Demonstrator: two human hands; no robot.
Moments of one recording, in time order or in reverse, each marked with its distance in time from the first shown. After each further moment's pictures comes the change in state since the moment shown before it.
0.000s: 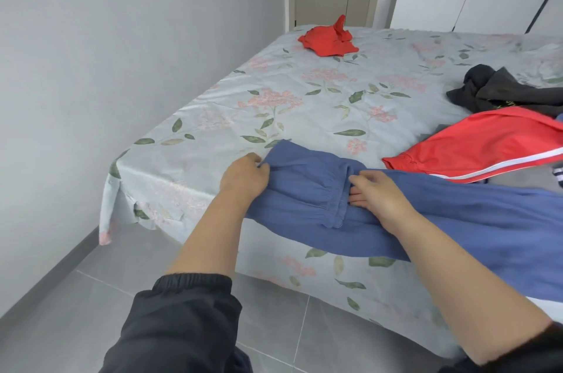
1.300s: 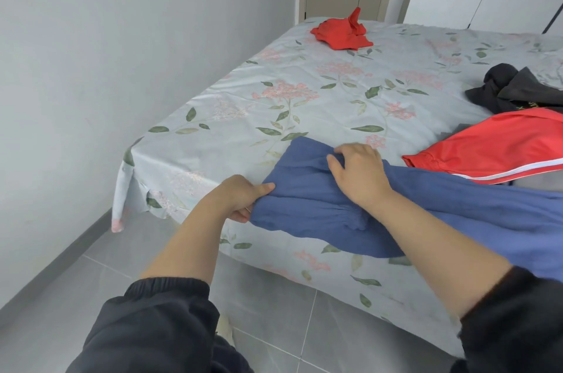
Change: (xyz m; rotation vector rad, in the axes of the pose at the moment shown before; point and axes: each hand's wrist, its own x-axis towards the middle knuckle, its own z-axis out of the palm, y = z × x) left_hand -0.009 -0.062 -0.018 -0.268 -0.399 -0.275; right_hand 0.013 -0.022 0.060 -0.963 0.167 -0.533
